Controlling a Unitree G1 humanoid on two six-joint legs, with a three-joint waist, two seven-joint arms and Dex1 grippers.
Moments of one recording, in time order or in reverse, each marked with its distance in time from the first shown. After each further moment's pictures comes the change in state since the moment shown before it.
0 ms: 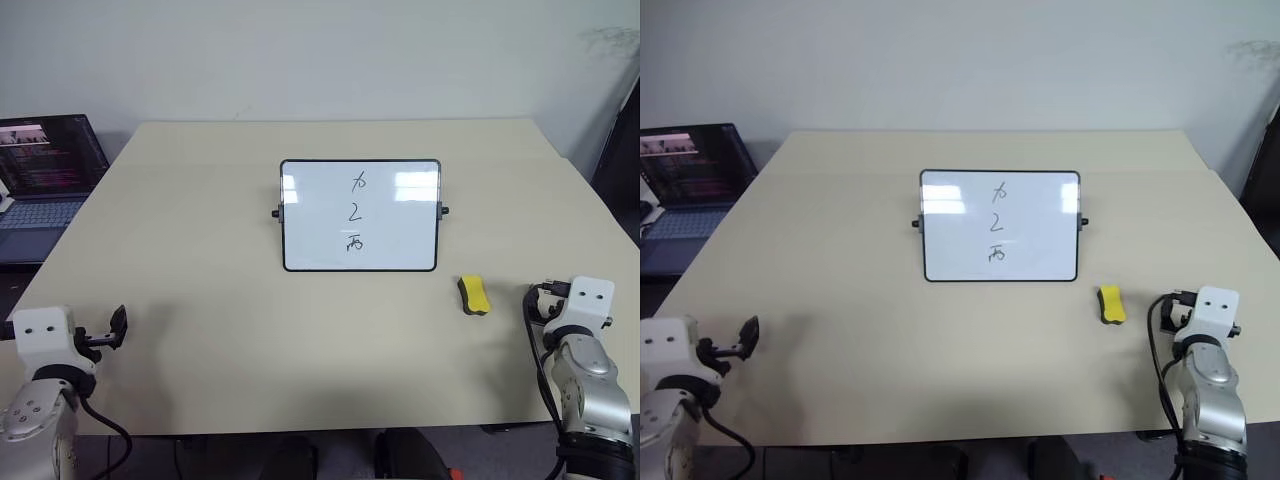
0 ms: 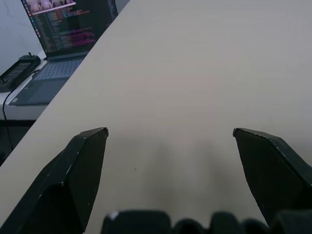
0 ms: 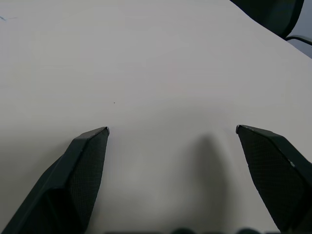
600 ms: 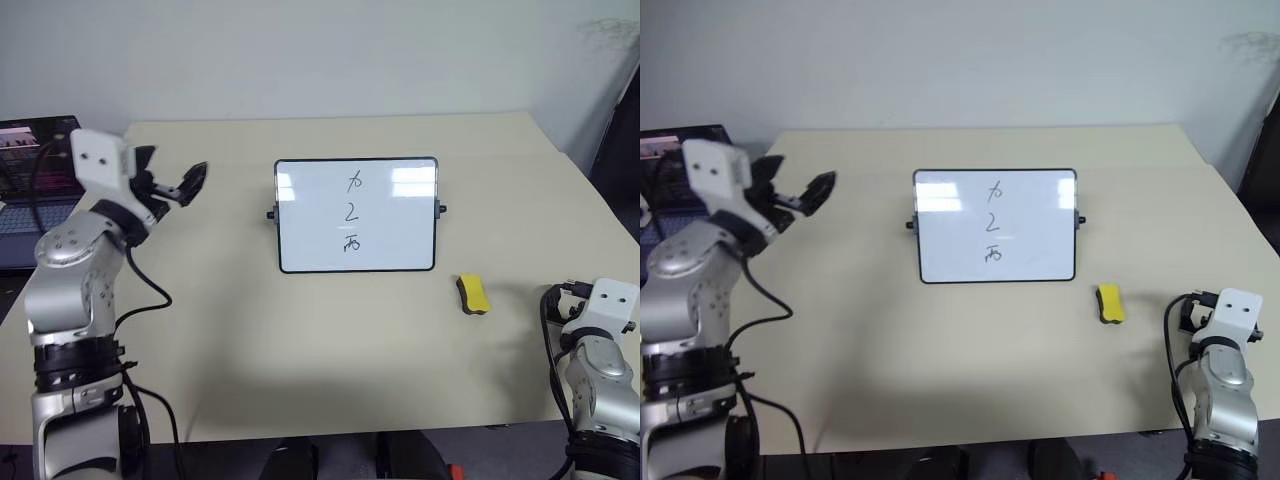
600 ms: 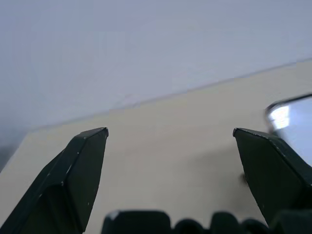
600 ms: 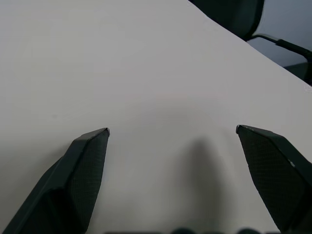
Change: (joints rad) left arm -0.724 0.153 -0.280 0.087 -0.101 0.193 -0.256; right arm -0.004 -0.012 -0.059 0.041 0.003 -0.053 -0.041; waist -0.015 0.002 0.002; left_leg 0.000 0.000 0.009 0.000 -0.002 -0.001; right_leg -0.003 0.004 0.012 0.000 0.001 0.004
